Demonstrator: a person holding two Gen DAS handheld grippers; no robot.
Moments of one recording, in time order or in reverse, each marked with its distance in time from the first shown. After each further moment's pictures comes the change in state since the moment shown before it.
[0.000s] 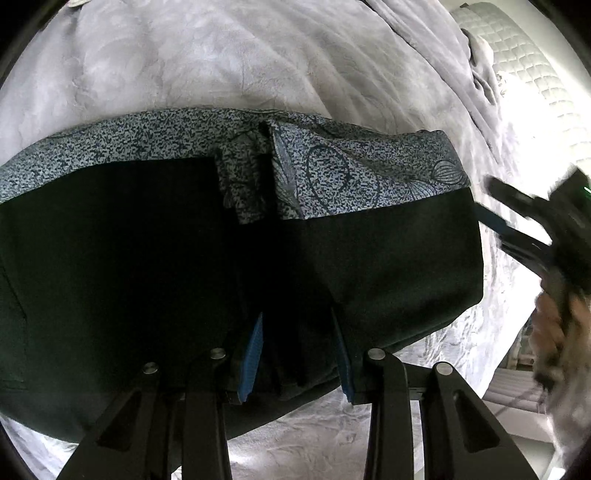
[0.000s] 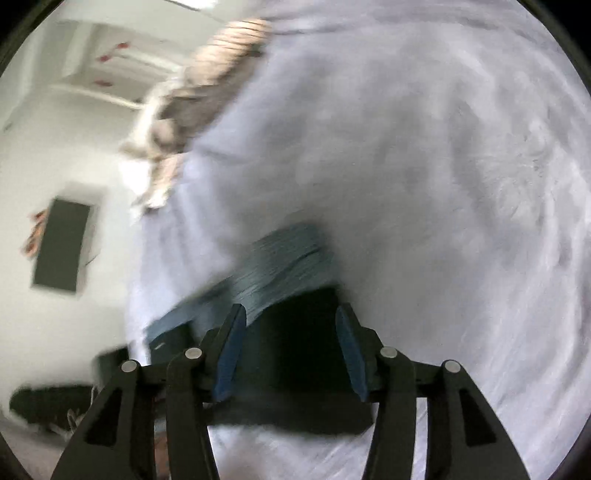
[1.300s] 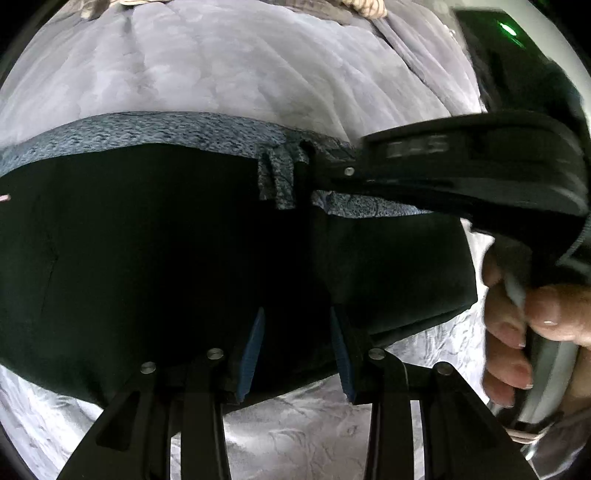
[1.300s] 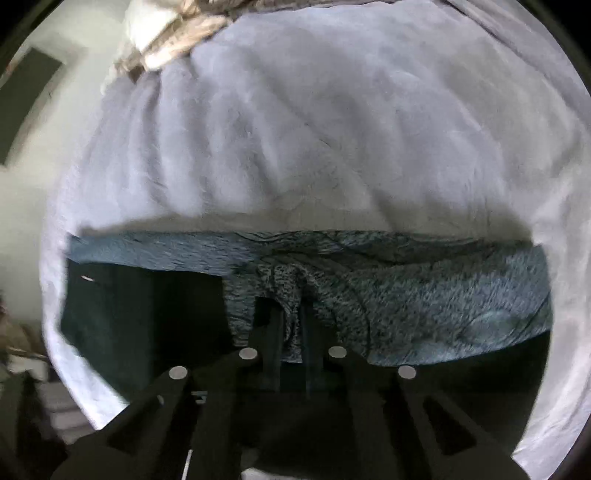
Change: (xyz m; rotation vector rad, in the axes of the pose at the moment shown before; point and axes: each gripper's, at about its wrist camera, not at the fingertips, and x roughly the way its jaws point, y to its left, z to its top) left arm -0.031 0.019 -0.037 -0.092 -0.151 0.027; right arm 0.151 0.169 -0.052 -0.393 0.224 -0.299
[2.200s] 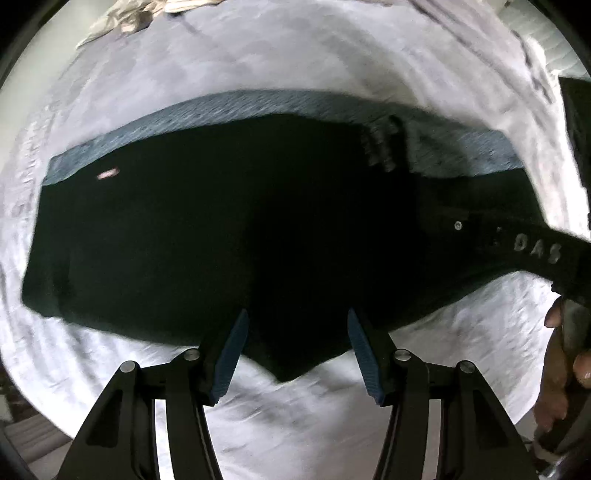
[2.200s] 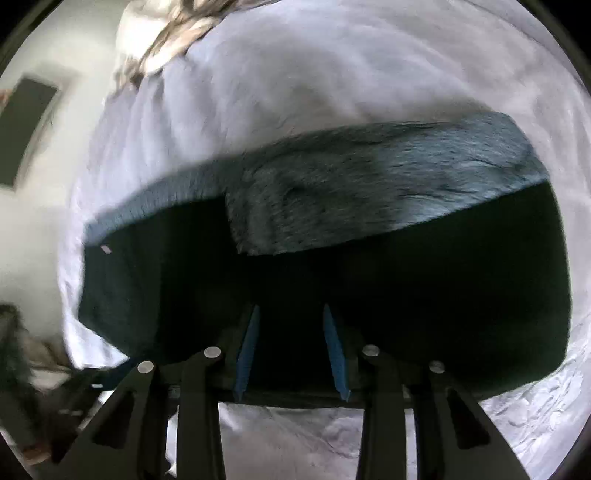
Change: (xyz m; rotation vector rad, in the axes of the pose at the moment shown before) left arm -0.046 0.051 -0.032 0.054 0.087 0.354; right arm -0.014 0.000 -0.078 0.054 -0.015 -0.023
